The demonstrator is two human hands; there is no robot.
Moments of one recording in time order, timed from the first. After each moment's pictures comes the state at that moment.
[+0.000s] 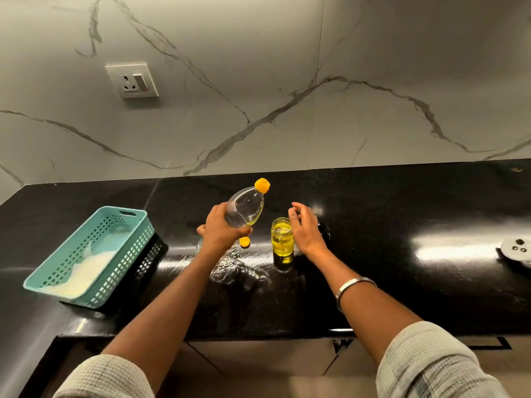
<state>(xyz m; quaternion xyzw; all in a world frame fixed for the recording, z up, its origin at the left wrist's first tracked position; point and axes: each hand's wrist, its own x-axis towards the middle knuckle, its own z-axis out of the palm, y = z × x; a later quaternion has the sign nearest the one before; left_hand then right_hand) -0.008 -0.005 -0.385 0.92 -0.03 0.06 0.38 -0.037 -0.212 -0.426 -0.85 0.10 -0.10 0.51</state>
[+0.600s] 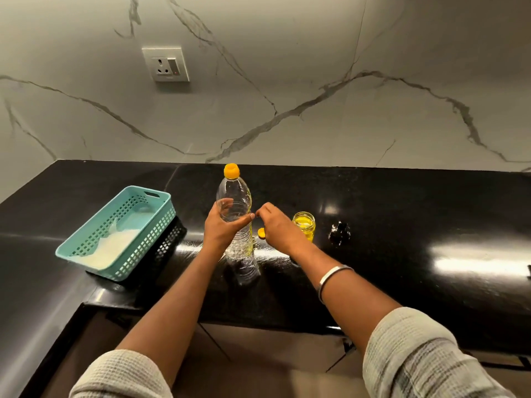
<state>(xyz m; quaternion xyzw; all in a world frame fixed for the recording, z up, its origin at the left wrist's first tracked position) -0.018 0.041 -0.405 0.80 0.04 0.07 0.59 -0.023 -0.122 -0.410 -0.95 -0.18 -0.06 0.25</state>
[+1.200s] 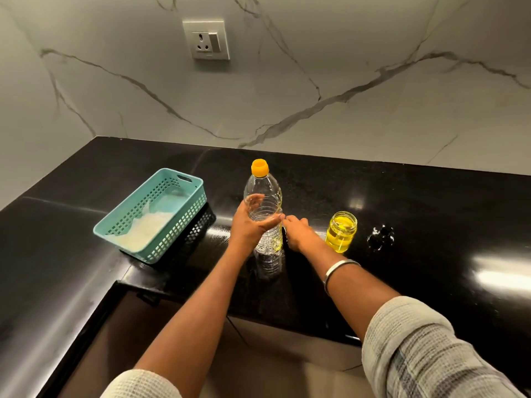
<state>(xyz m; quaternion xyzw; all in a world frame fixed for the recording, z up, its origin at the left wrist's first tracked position) -0.014 0.058 -0.422 0.78 0.04 0.06 0.62 0.020 -0.085 -0.461 -0.97 -0.10 0.18 0.12</state>
